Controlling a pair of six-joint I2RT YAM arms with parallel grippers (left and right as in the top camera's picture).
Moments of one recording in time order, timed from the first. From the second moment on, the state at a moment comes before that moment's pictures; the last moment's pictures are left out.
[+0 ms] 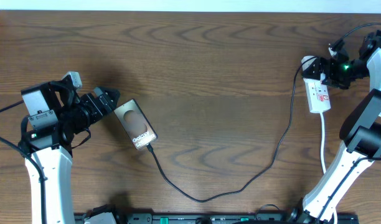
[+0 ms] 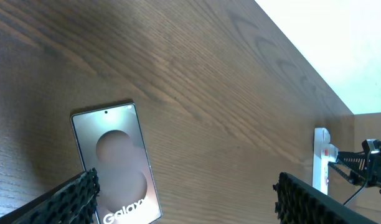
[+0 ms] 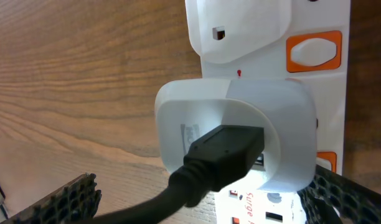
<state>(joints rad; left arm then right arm) 0.34 1.17 0.91 -0.63 0.62 -0.35 -0.43 2.36 2.01 -1.19 -0.55 -0.31</state>
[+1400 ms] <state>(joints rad) 0.34 1.17 0.91 -0.63 0.62 -0.35 -0.39 2.36 2.03 -1.20 -0.42 -0.26</state>
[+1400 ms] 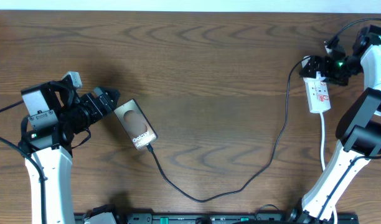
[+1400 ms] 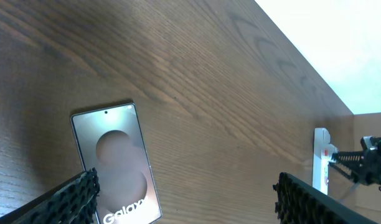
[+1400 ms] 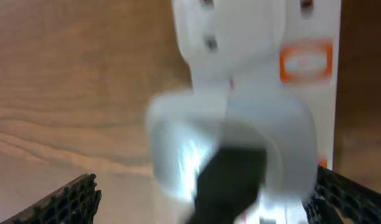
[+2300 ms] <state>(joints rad) 0.34 1.17 0.91 -0.63 0.62 -0.35 -0.39 2.36 2.03 -1.20 -0.43 -0.25</state>
